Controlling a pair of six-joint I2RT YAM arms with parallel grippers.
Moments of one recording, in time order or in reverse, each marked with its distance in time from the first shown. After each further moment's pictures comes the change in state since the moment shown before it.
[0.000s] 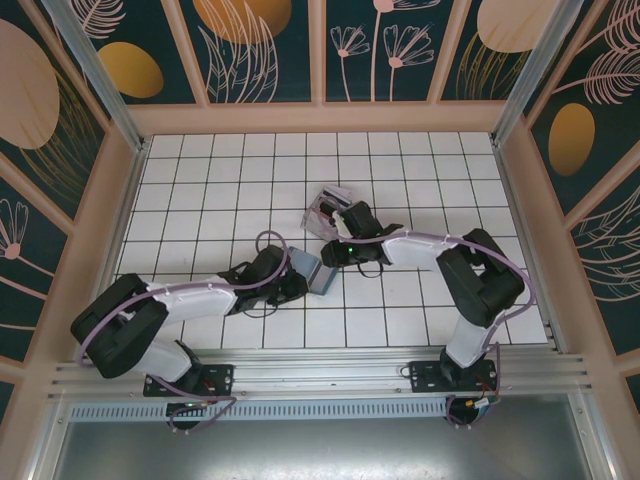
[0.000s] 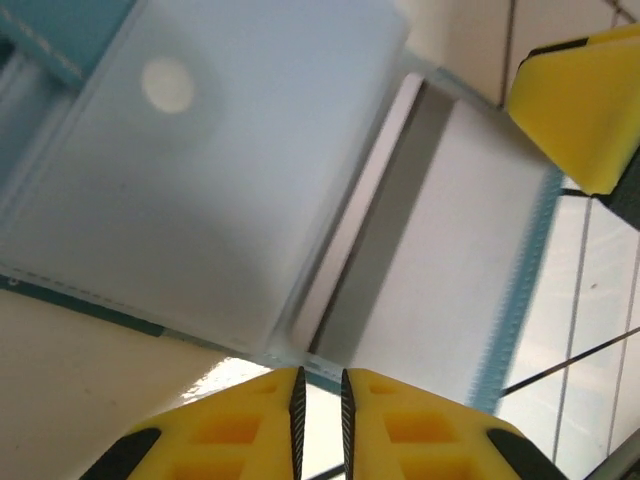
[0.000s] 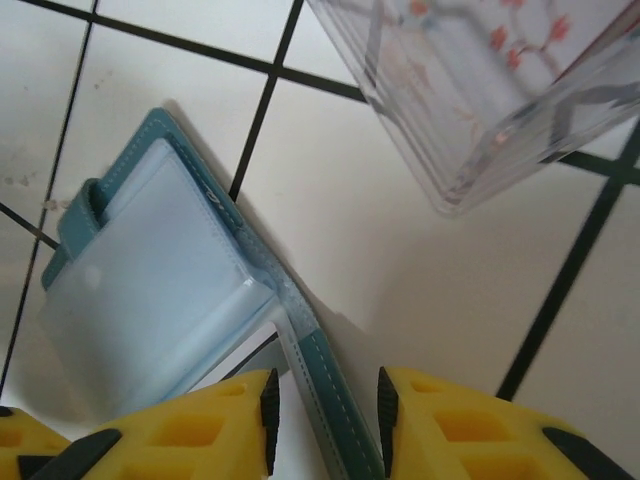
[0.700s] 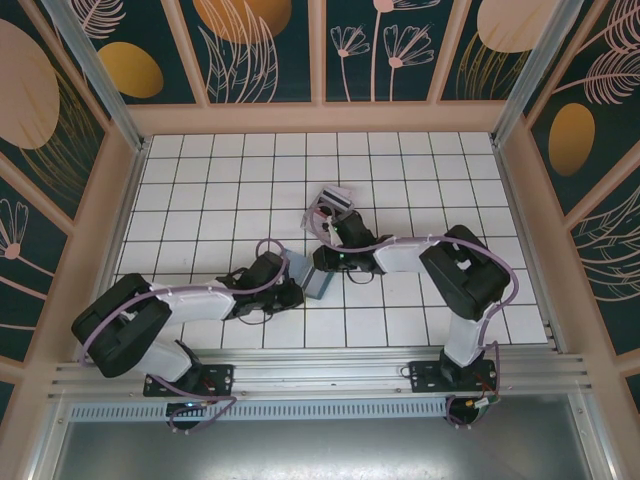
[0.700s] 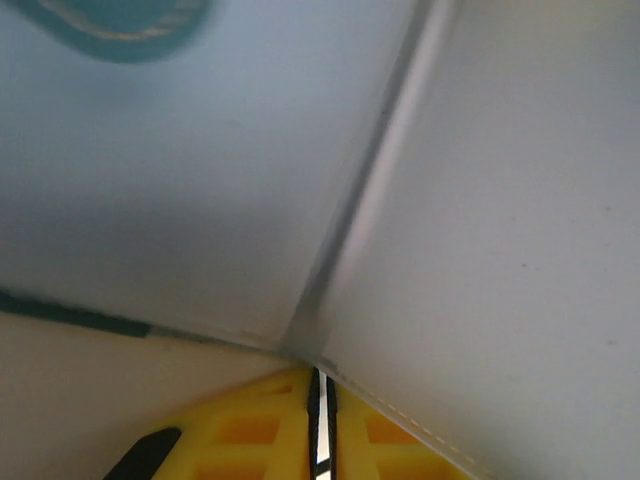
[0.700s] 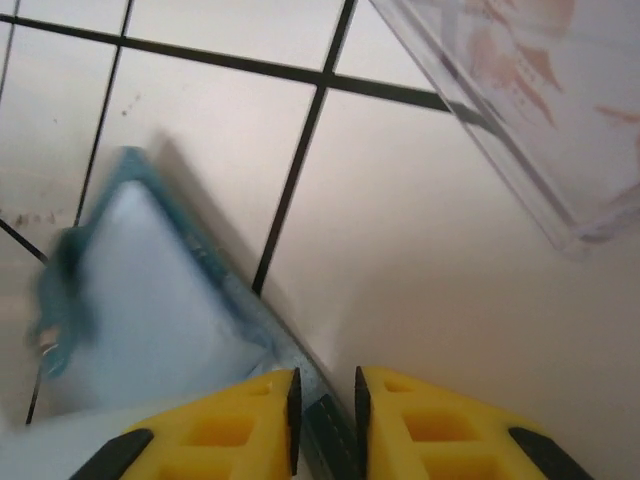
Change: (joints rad) left arm 0.005 0.035 -0.072 0.055 0.080 0.029; right arm 0.050 0.094 -0.060 0.240 -0.014 0.118
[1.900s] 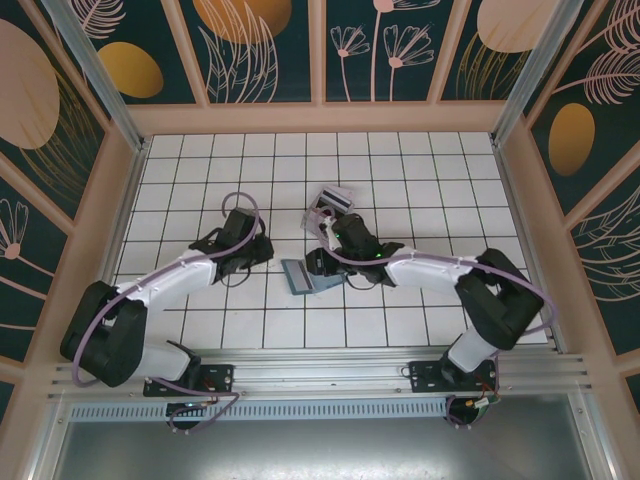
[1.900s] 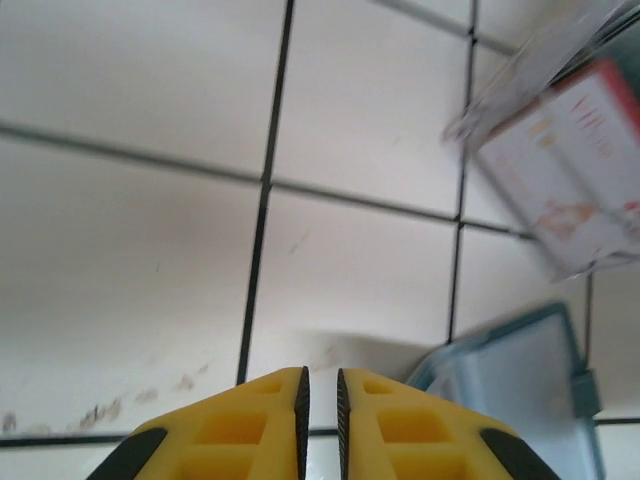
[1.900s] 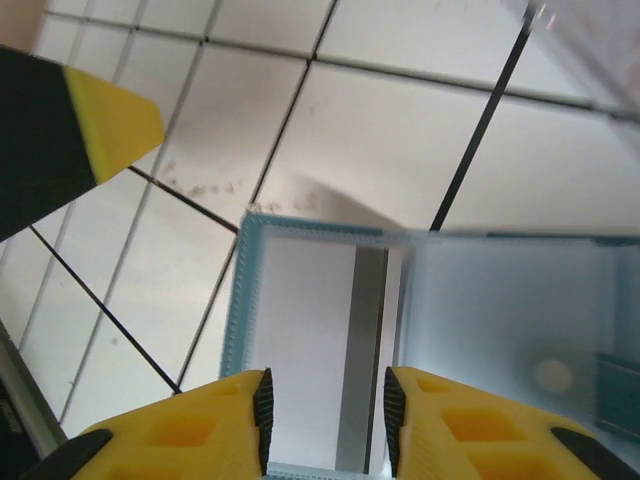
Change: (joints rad) left arm 0.289 -0.070 0.292 -0.340 -0.238 0.271; right arm 0.092 -0.265 -0.080 -0.025 0.035 0.066
